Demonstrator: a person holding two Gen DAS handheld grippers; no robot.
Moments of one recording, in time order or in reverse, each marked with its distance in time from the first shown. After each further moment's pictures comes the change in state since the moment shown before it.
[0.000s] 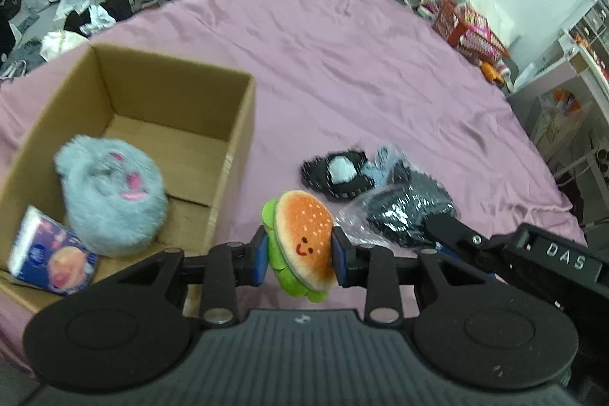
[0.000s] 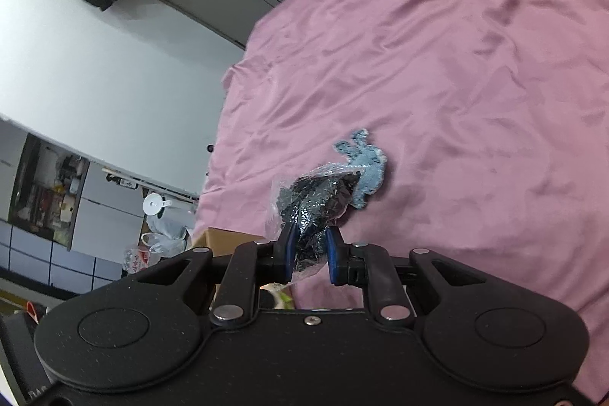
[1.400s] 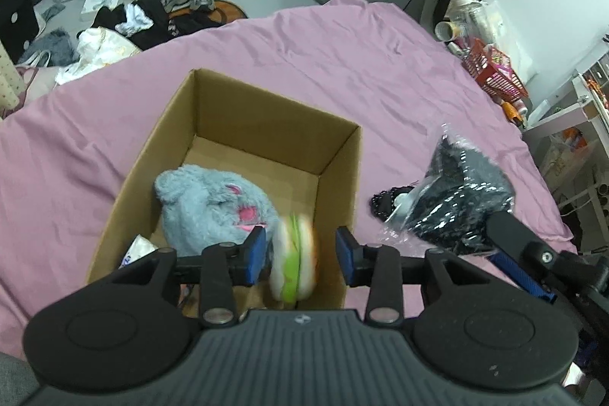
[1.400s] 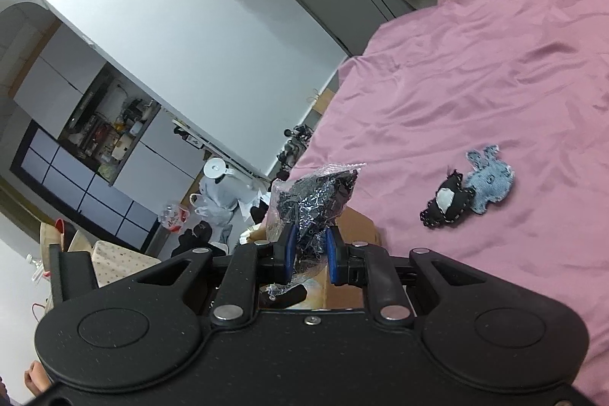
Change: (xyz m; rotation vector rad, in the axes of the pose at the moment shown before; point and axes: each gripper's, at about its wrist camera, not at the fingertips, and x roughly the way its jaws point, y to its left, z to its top) left arm -0.025 0.078 0.021 -0.079 -0.015 0.004; right arm -0.011 0.079 -0.041 -0.282 -0.035 0.181
